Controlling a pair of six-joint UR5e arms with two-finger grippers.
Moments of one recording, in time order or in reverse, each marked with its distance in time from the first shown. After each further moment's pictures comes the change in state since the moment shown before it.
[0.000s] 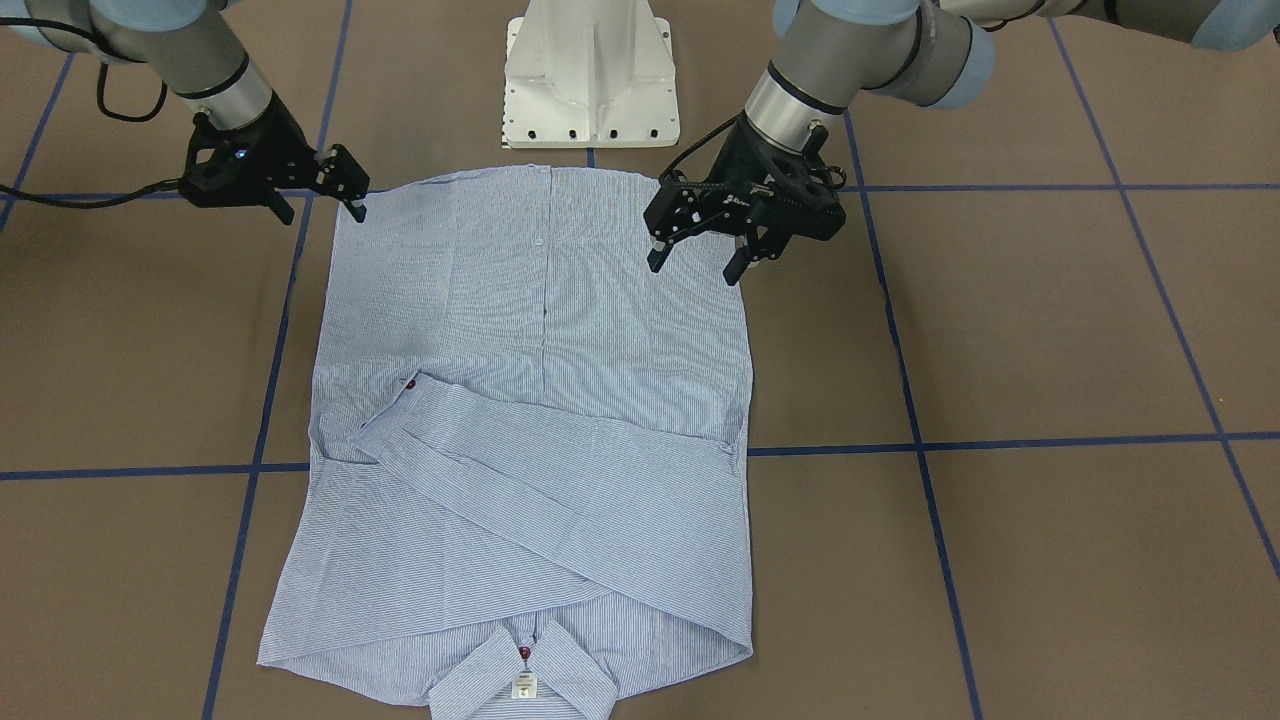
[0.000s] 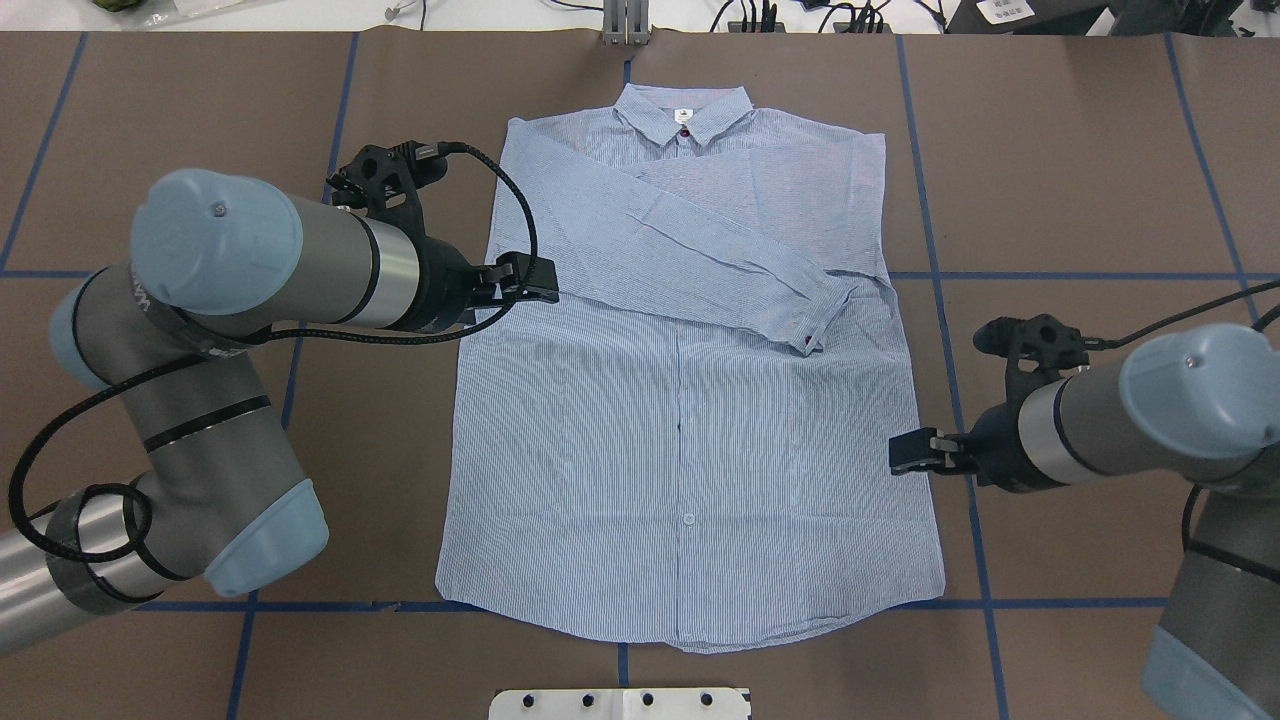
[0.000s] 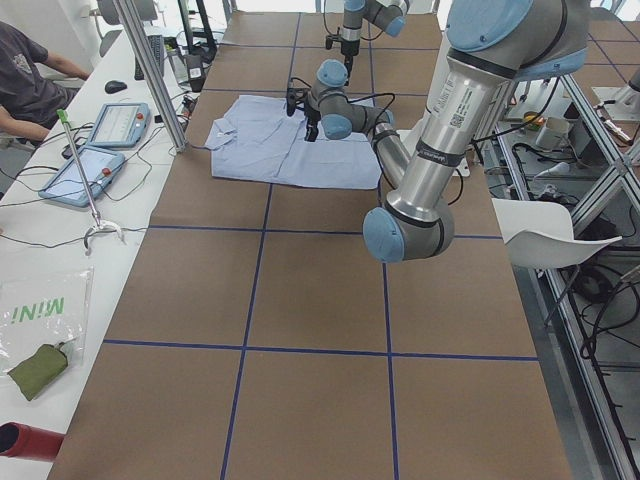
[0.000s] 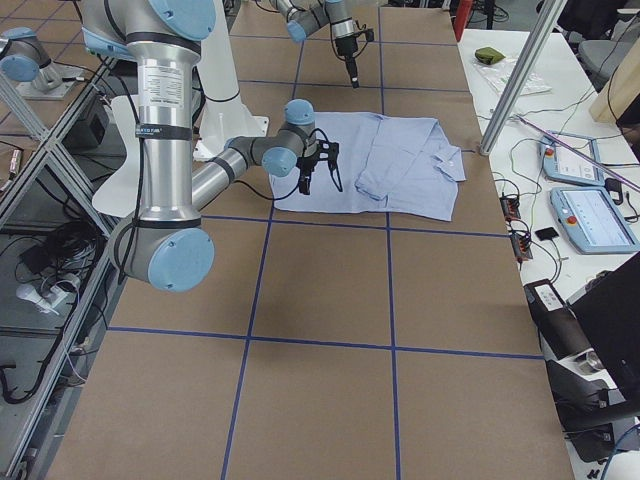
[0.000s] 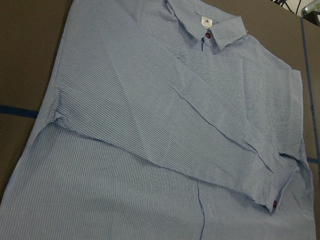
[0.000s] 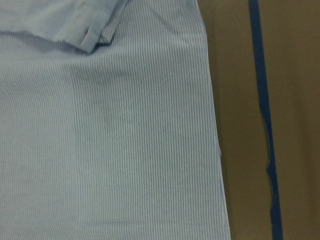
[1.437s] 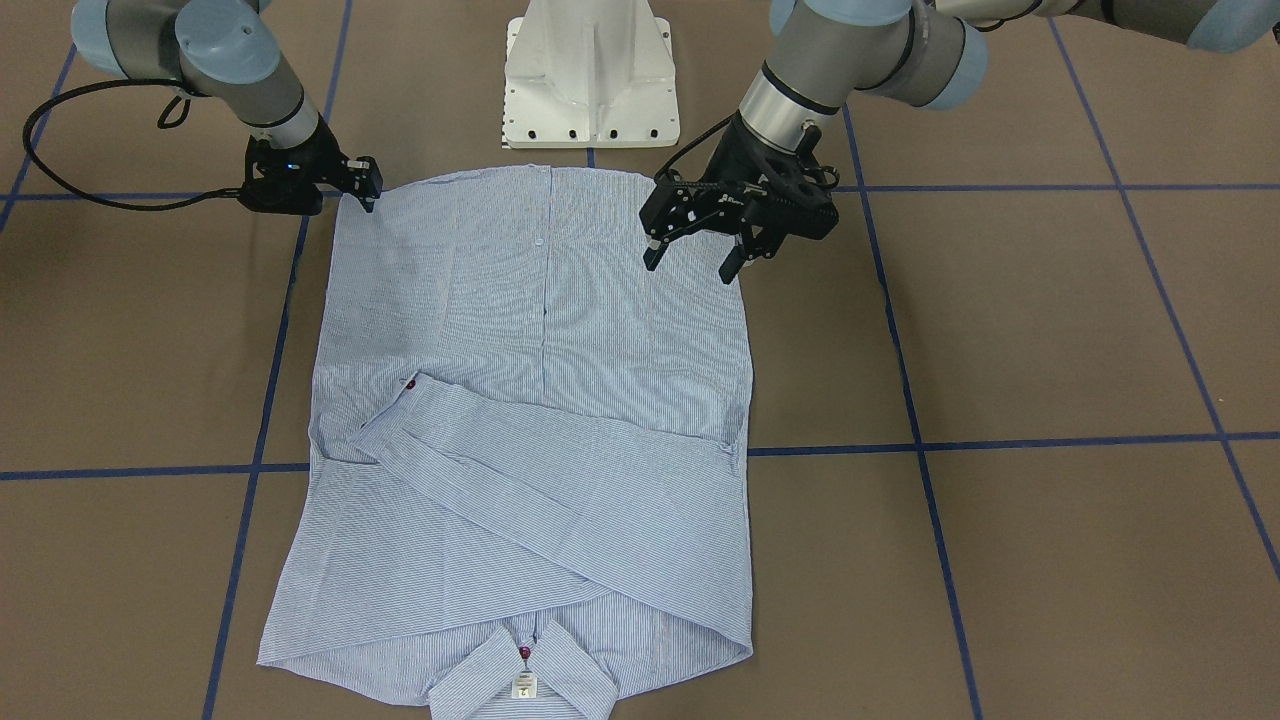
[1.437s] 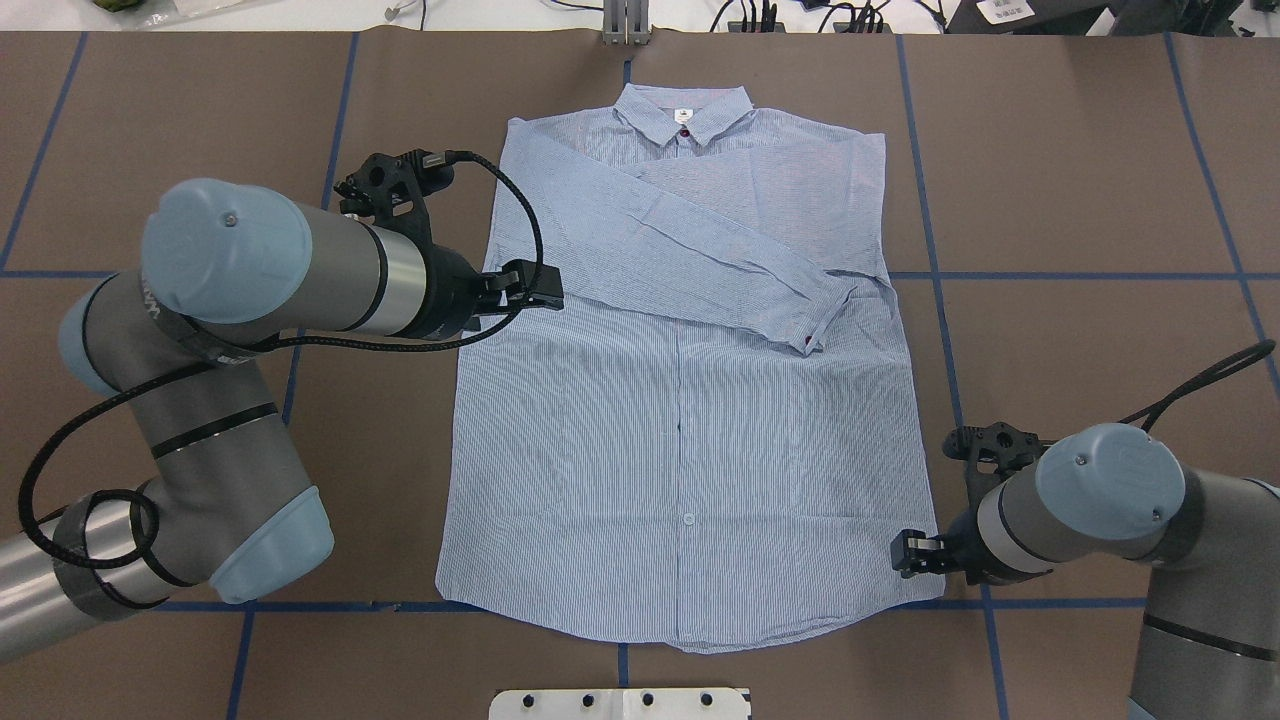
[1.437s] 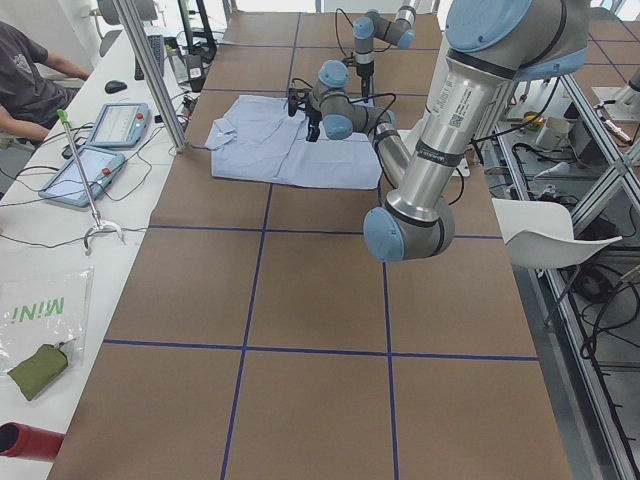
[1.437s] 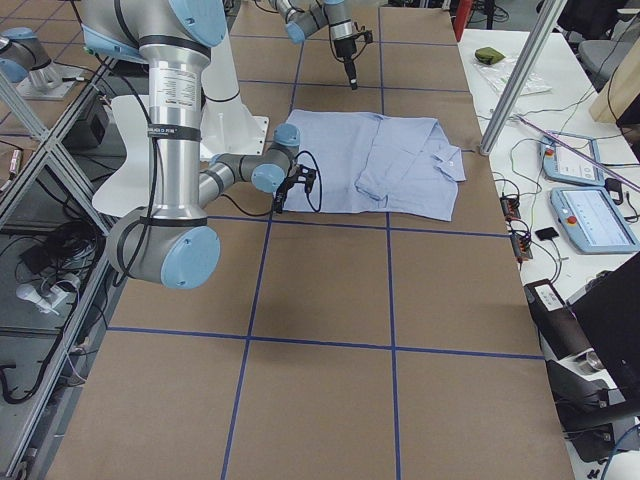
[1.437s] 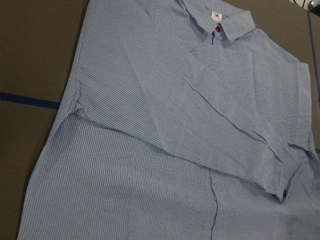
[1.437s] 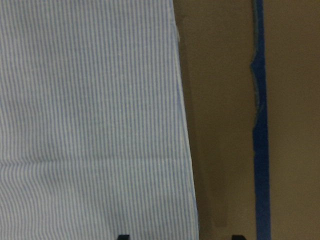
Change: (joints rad) left arm 0.012 -0.006 0.007 -0.001 0.007 -0.003; right arm -0.110 -0.020 -0.109 -0.005 0.060 0.047
